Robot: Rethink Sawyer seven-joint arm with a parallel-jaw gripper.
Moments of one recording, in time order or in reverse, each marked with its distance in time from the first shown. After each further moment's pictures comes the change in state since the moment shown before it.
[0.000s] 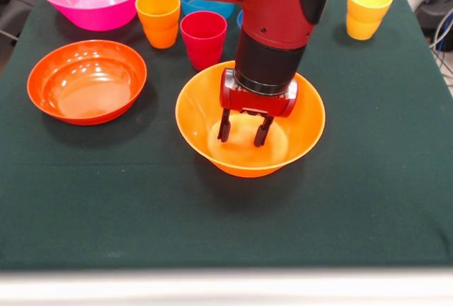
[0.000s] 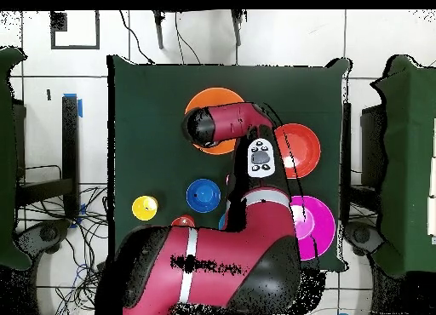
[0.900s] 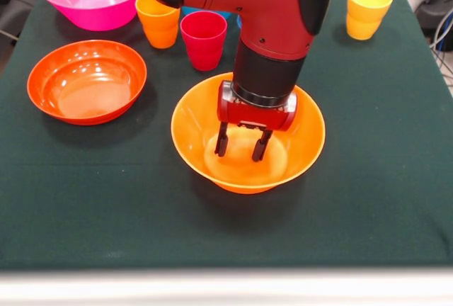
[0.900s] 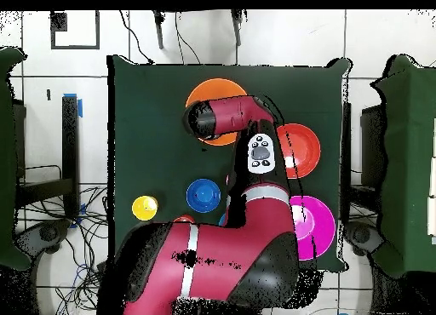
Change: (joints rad) arm 0.000 0.030 0.003 -0.076 -0.007 0.000 0.000
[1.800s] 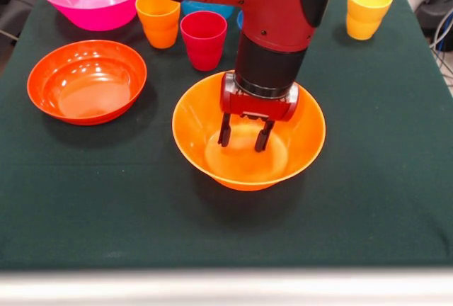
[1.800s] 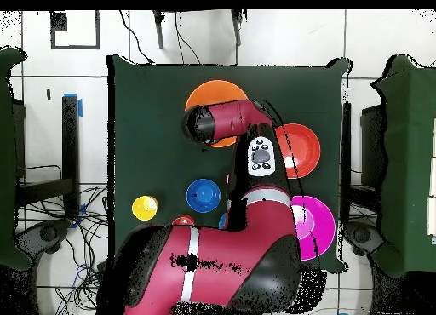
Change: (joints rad) arm -0.004 -0.029 0.007 0.064 -0.001 -0.001 0.000
